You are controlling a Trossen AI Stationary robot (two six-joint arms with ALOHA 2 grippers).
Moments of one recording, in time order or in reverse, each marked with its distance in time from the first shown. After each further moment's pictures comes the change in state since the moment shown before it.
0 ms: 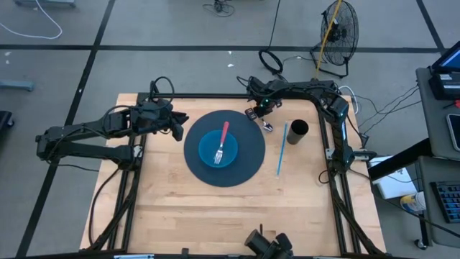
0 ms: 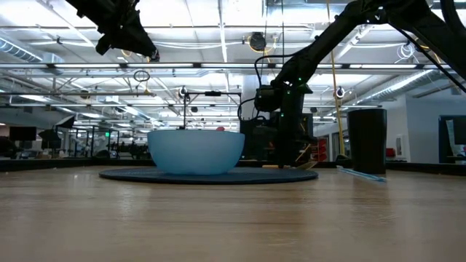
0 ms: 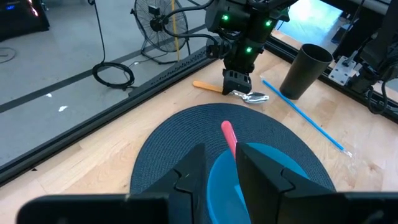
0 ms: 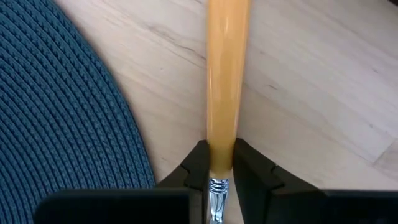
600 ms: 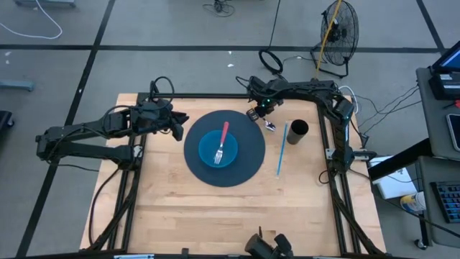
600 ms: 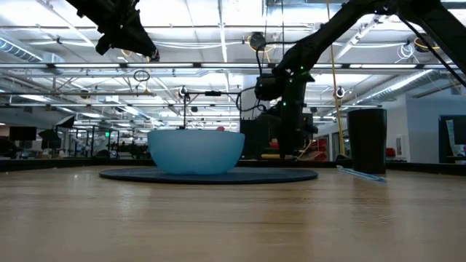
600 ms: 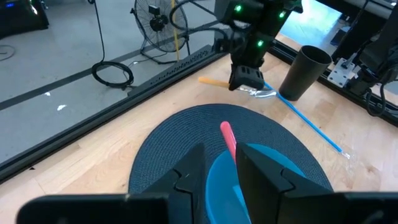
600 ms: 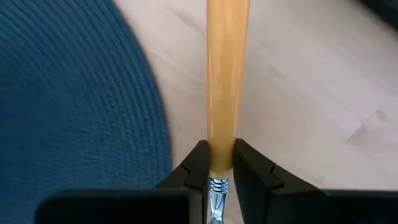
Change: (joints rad) left arm 0.000 0.000 0.000 0.002 0.001 -0.011; right arm 0.023 -0.089 -0.003 -0.007 -0.002 -0.039
